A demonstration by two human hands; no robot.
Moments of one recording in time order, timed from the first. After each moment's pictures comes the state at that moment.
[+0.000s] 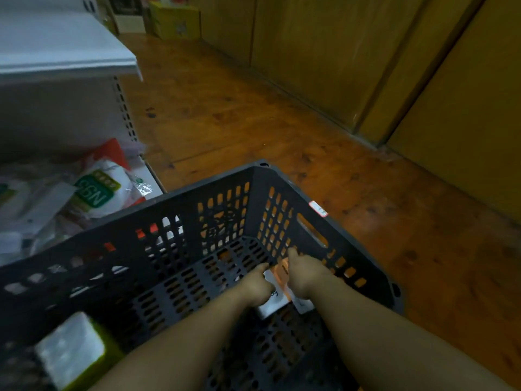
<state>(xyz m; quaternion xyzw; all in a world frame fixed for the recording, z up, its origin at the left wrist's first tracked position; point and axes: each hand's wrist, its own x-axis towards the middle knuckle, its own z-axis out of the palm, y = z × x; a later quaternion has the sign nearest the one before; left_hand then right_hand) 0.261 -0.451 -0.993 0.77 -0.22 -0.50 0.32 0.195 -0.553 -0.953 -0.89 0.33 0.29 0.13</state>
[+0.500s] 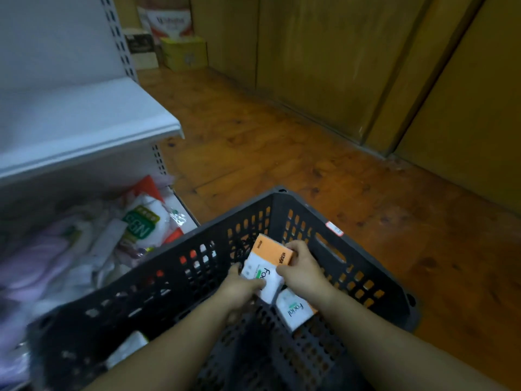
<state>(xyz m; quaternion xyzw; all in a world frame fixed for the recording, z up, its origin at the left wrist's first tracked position) 0.308 -0.381 -0.931 0.72 -0.02 -0.45 0.53 0.216 -0.494 -0.890 -0.74 0.38 -0.01 0.55</state>
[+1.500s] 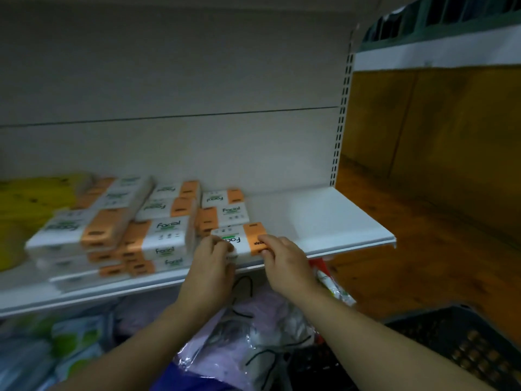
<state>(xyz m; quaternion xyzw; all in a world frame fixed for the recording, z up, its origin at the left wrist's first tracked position) 0.455 -0.028 -0.699 0.92 -0.23 0.19 0.26 0.438 -0.197 -0.707 -0.92 -0.03 -0.21 0.32</state>
